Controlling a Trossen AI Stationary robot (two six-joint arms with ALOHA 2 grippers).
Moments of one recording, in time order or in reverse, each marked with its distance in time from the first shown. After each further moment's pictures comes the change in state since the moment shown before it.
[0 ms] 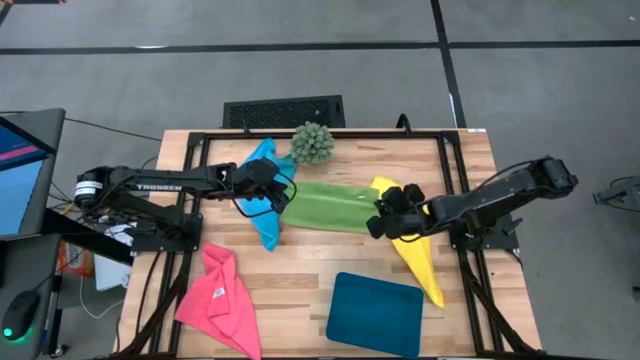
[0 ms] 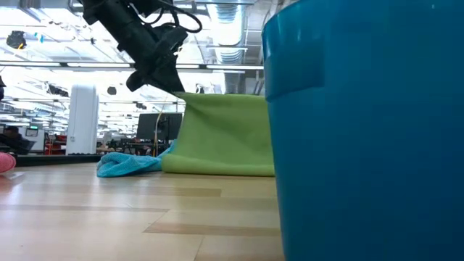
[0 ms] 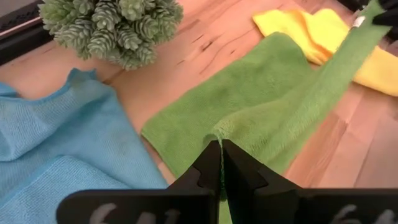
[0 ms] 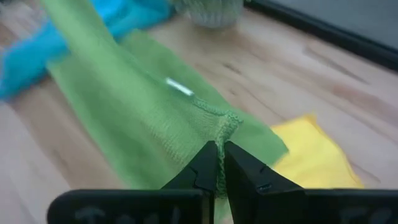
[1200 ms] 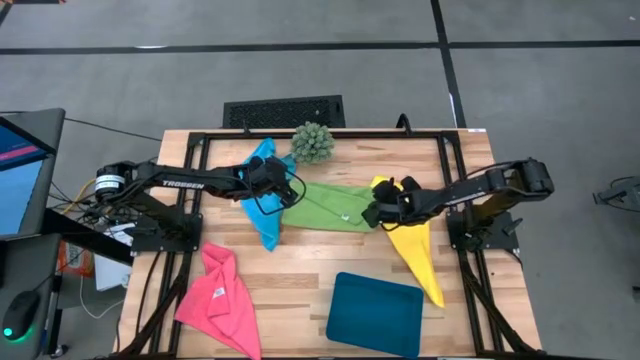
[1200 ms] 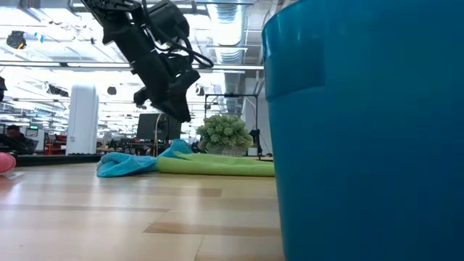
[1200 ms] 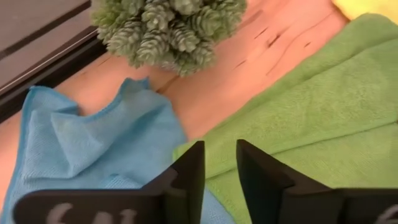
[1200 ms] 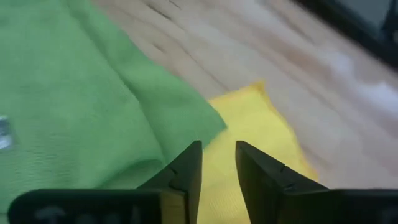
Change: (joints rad) left arm 0.042 0.187 0.000 0.097 -0.174 0.104; right arm -0.181 0.200 -0.012 0.023 -0.031 -0.150
